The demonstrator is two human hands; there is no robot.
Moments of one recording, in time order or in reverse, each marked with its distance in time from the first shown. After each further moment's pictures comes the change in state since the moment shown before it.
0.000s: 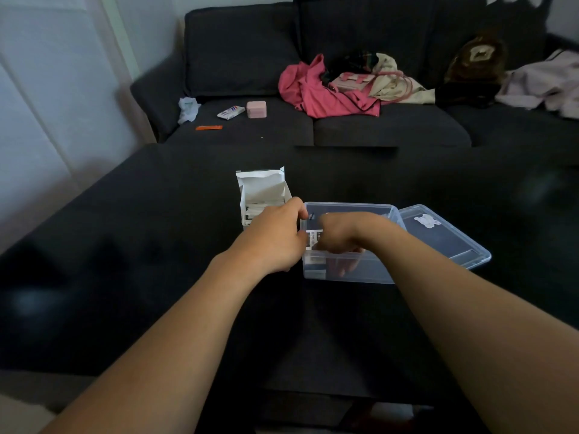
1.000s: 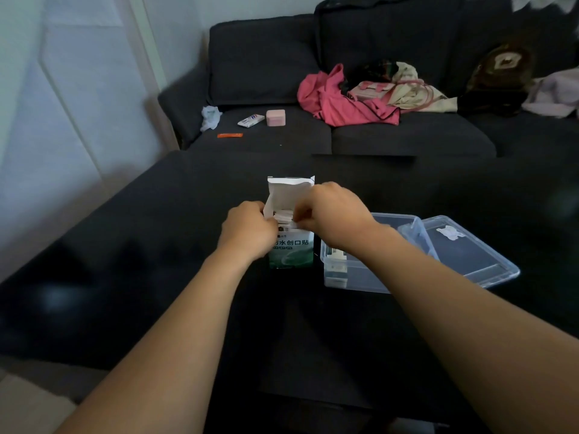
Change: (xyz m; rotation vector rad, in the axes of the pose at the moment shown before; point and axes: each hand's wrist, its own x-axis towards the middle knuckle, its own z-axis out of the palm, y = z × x) left_hand 0.013 -0.057 -0.025 -0.114 0.261 -0.307; right_hand -0.004 -0.038 0.001 -0.180 0.756 -0.521
